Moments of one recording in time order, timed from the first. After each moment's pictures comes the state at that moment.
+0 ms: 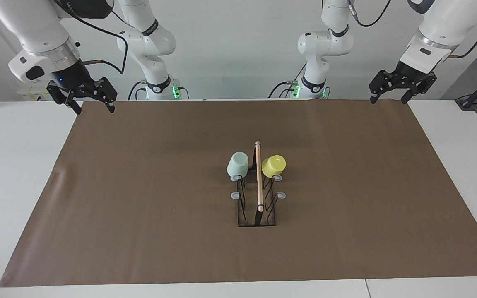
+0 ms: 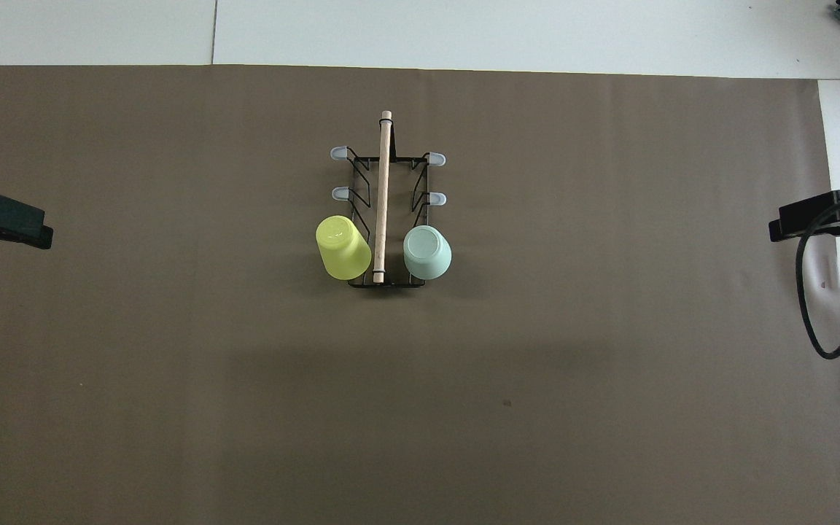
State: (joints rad) left arm -0.05 -0.01 0.00 -1.48 -0.02 1.43 0.02; right arm -0.03 0.02 -0.01 -1.49 0.04 1.51 -0.03
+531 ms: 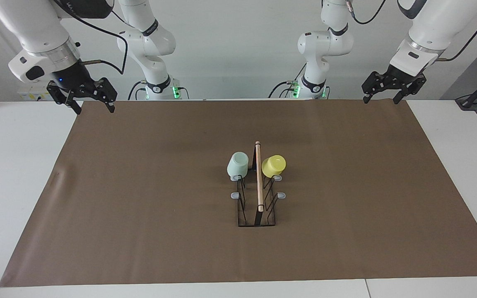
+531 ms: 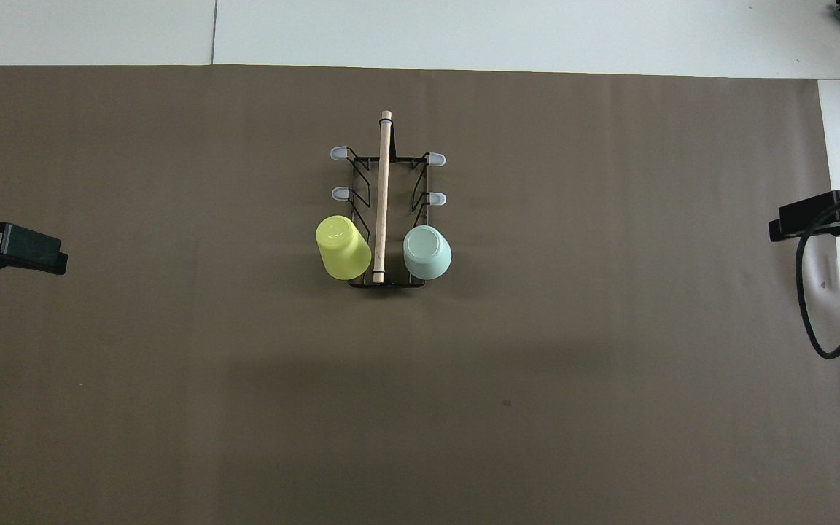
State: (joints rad) left arm -0.05 -0.05 -0.01 -1.58 -0.02 1.47 0.02; right arm -0.03 0.02 -0.01 -1.49 0.04 1.51 -0.03
